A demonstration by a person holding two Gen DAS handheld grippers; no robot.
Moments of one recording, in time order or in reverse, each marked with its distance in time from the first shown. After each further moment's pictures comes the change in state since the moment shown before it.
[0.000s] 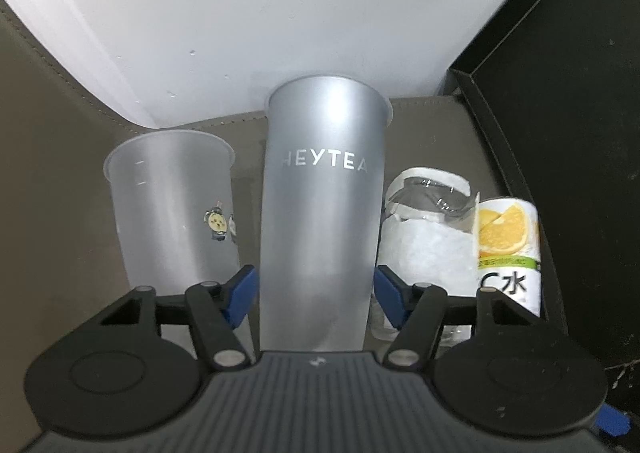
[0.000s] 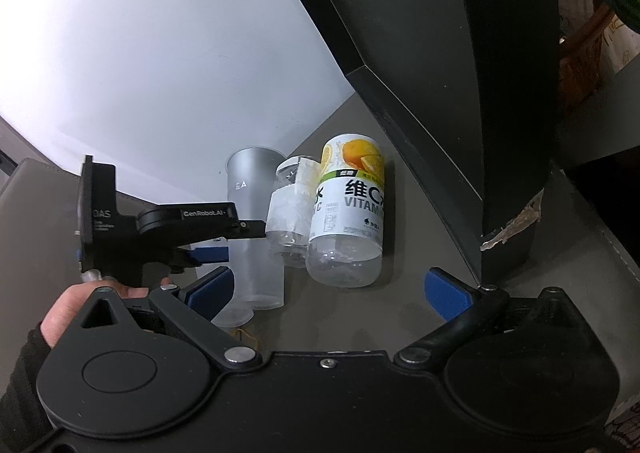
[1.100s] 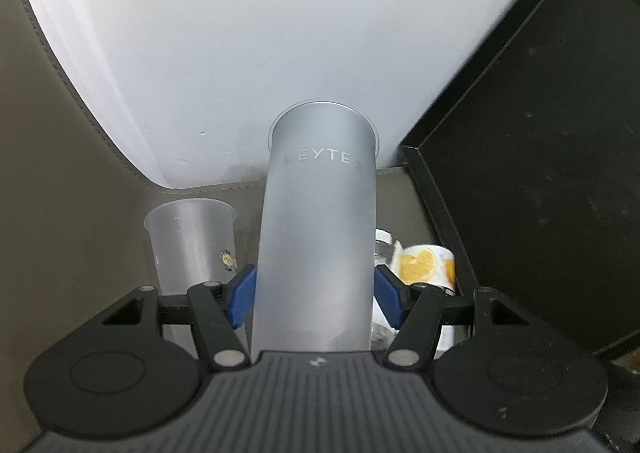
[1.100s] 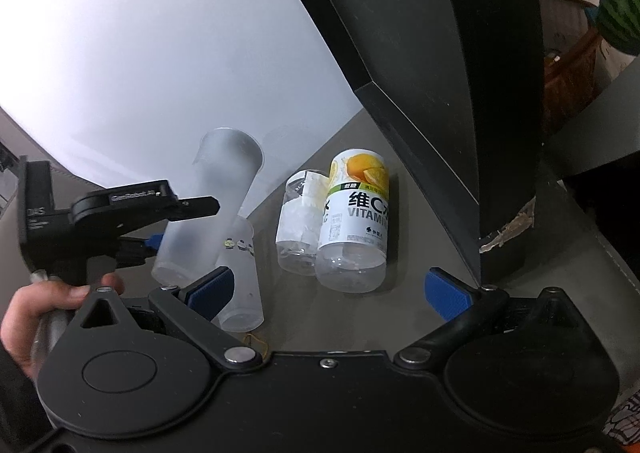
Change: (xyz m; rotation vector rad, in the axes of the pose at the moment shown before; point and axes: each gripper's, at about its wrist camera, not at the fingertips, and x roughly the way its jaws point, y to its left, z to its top) left arm -0.114 0.004 -0.011 -0.021 -0.181 -0.078; right arm -0.022 0.010 -0.002 -0.012 -0.044 0.013
